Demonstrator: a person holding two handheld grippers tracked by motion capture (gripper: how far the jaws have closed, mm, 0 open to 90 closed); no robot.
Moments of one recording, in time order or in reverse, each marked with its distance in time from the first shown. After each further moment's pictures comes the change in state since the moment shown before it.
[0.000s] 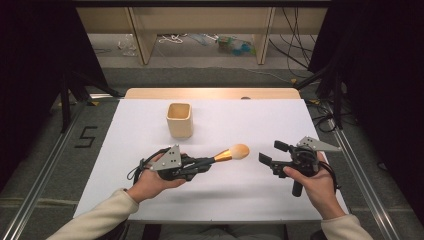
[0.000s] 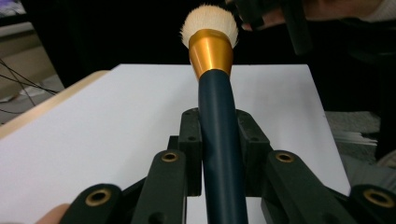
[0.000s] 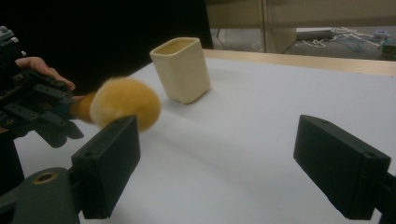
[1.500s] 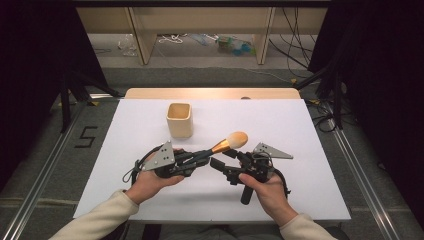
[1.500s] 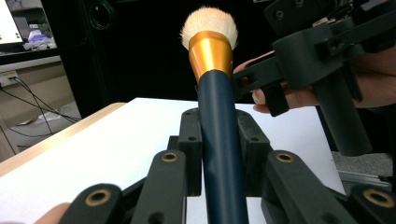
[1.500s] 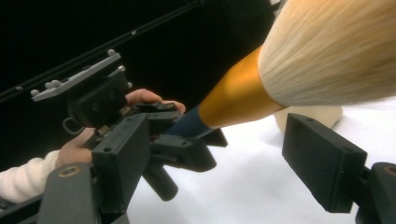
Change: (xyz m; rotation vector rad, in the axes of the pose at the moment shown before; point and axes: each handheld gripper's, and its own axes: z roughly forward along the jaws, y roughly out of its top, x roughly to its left) left arm -0.002 0.008 -0.006 -0.135 0.055 -0.036; right arm 0.086 -0.009 0.077 -0.132 0.270 0.159
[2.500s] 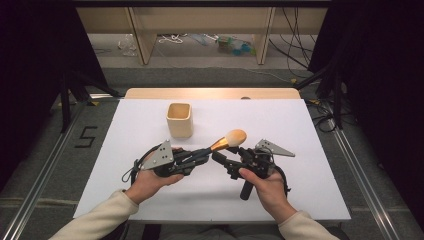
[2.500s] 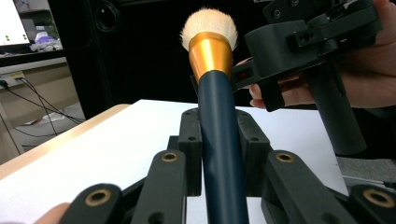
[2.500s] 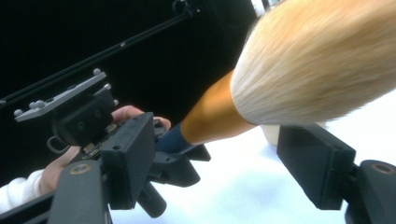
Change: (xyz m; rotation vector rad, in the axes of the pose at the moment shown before) left arm 0.002 0.001 -0.001 -0.013 0.021 -0.011; right arm -0.003 0.007 0.002 -0.044 -0.047 0.014
